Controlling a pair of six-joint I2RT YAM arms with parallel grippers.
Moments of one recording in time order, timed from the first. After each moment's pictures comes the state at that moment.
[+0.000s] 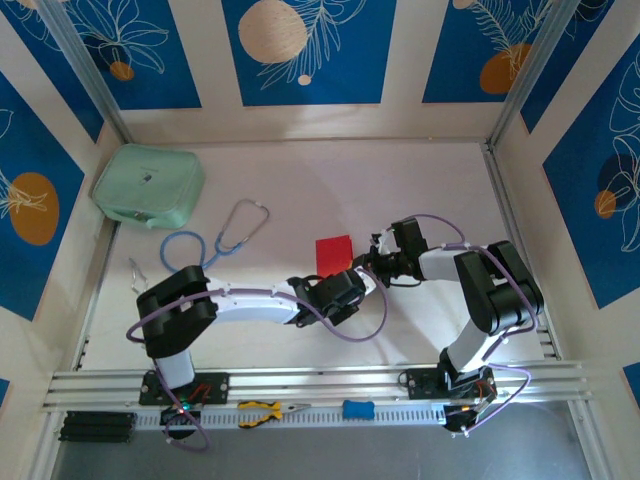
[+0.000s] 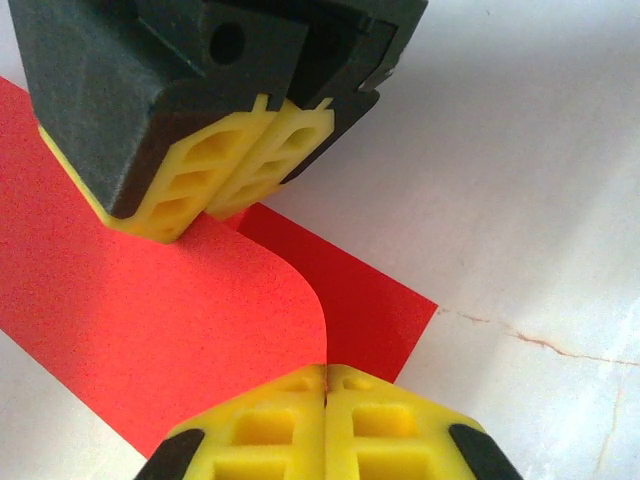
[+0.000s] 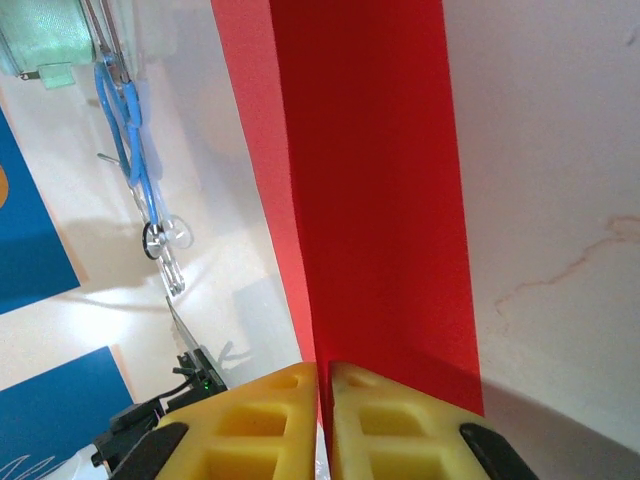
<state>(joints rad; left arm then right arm) -1.19 1.77 1.04 -0.24 -0.29 -0.02 0.30 1.66 0.63 0.05 -0.84 0.83</state>
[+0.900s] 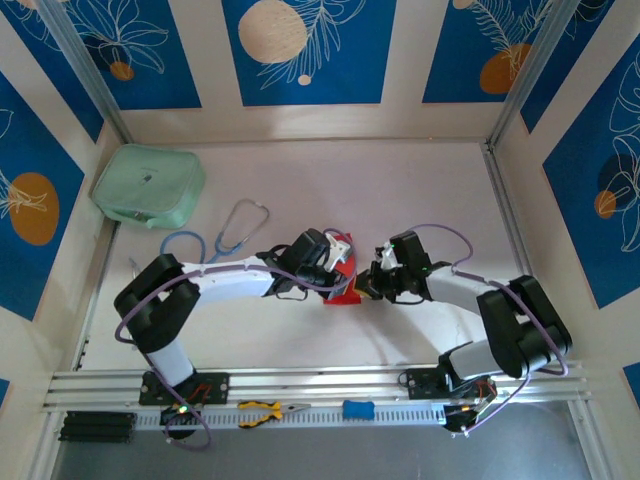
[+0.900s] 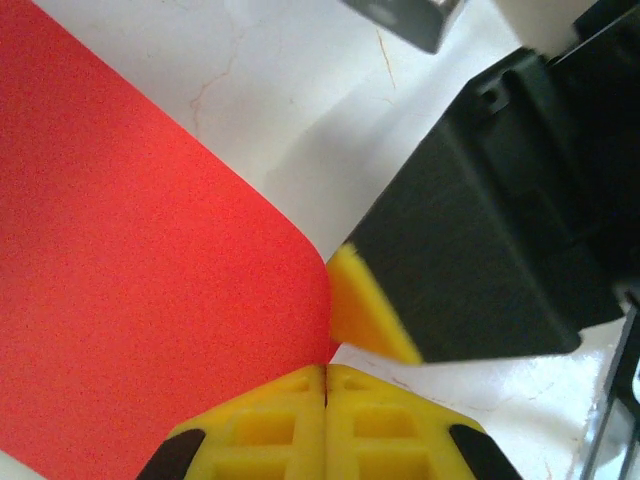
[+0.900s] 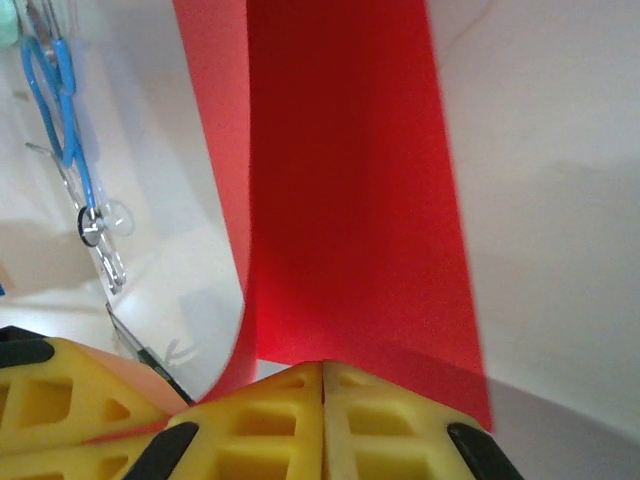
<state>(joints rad) -0.91 1.70 0.96 -0.08 0.32 -0.35 0.40 1.41 0.51 -0.08 -0.66 0.87</state>
